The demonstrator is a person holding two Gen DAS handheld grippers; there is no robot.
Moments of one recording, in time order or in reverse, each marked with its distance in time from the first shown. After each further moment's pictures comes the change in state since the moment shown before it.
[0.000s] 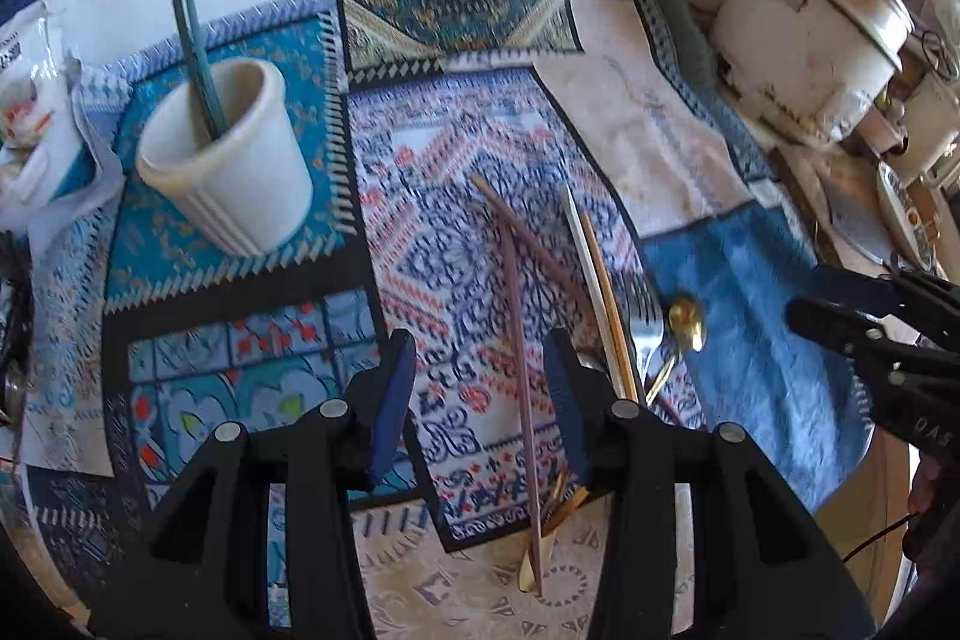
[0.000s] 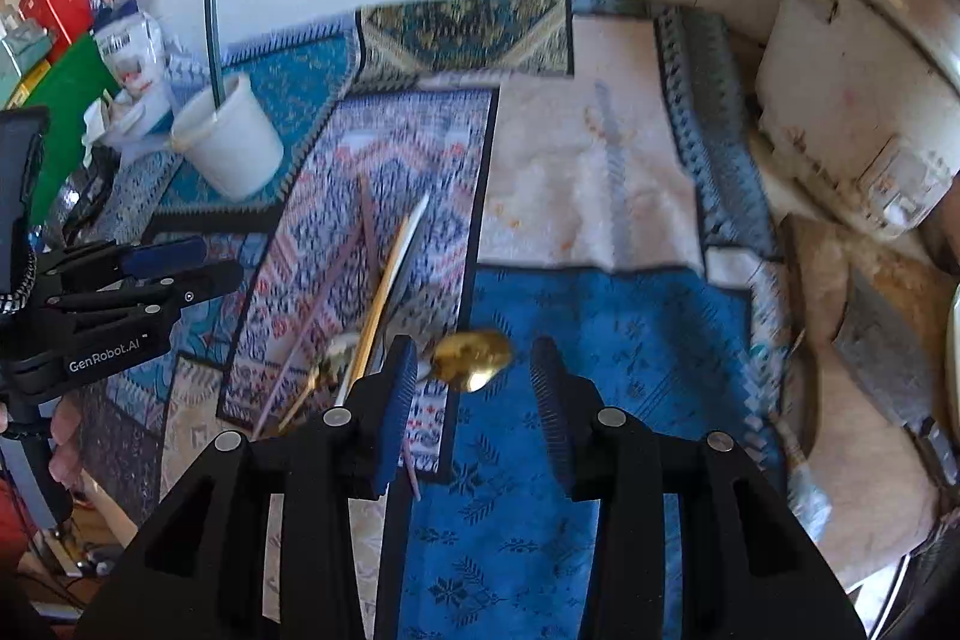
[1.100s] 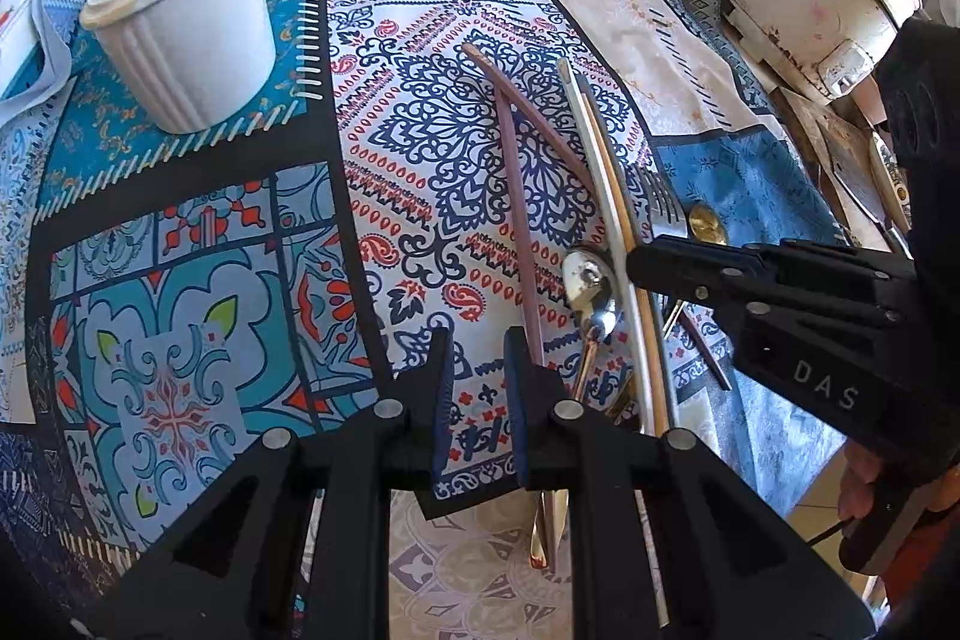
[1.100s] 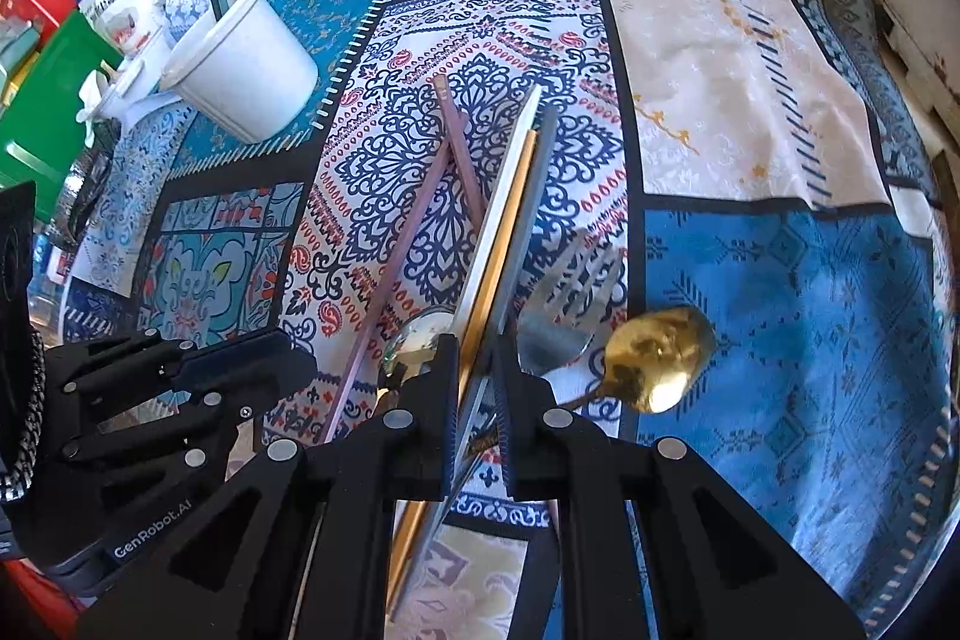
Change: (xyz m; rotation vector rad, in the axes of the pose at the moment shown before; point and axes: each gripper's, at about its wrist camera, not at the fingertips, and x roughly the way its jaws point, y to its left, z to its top) left arm 0.038 0.016 -0.033 -0.057 0.122 -0.109; right arm 0.078 0.039 0.007 0.052 0.137 0.149
